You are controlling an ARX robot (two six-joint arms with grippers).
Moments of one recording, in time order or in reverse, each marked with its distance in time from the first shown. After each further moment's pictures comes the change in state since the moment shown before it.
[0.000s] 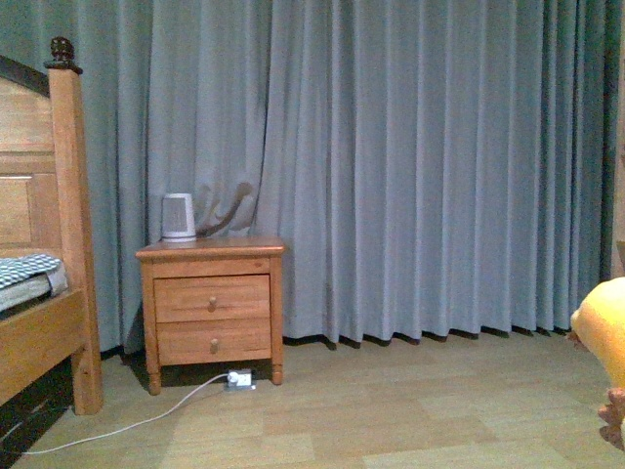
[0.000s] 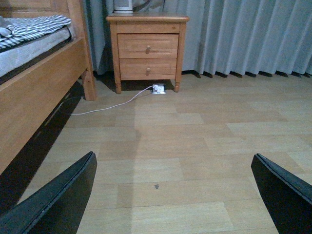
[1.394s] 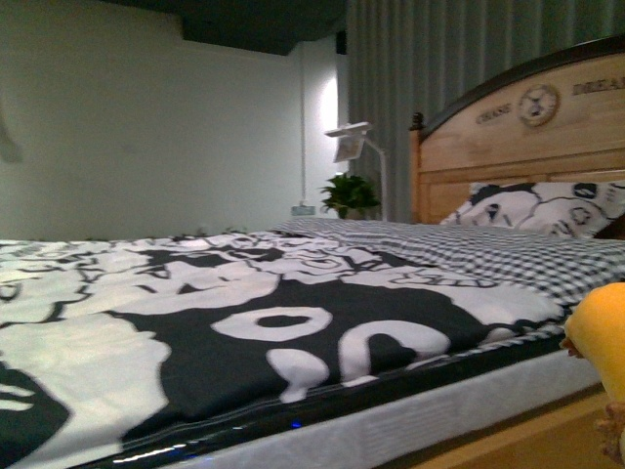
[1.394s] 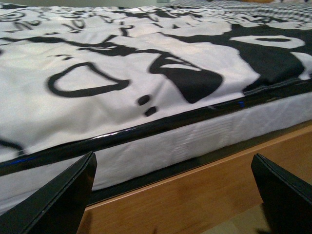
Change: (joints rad) left arm 0.001 0.001 0.000 0.000 0.001 -0.001; right arm 0.000 0.000 0.000 0.000 0.004 0.000
